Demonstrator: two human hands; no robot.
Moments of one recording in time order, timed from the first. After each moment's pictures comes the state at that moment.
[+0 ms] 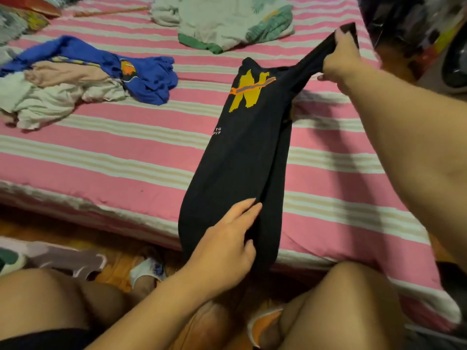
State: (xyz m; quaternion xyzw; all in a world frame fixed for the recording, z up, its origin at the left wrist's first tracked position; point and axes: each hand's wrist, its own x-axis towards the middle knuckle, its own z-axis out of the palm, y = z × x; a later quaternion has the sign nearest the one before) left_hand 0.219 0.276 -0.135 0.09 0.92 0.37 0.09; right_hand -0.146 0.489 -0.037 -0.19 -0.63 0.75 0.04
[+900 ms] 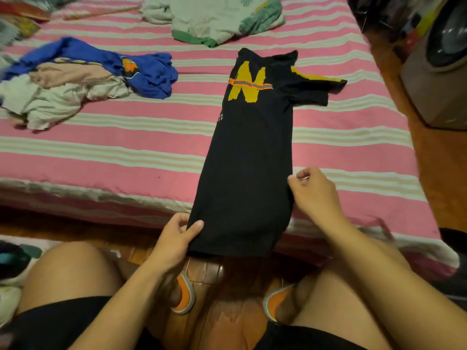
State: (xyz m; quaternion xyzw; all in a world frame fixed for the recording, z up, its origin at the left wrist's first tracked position) left_hand 0.250 0.165 -0.201 -0.25 0.68 0.68 0.11; right_hand 0.163 0.444 -0.160 -0.14 -0.92 0.37 0.00
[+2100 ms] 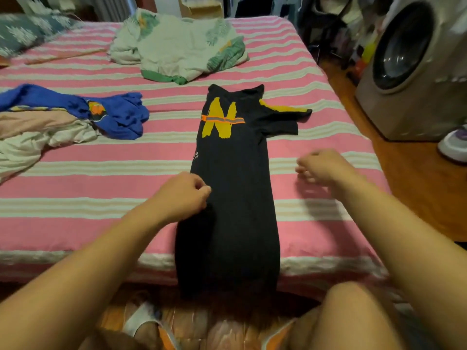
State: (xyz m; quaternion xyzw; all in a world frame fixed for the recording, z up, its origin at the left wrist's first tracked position) left_hand 0.102 0.201 -0.093 0.02 0.95 0.28 0.15; right_hand 0.083 0.490 -0.080 -0.25 -0.81 0.53 -0.07
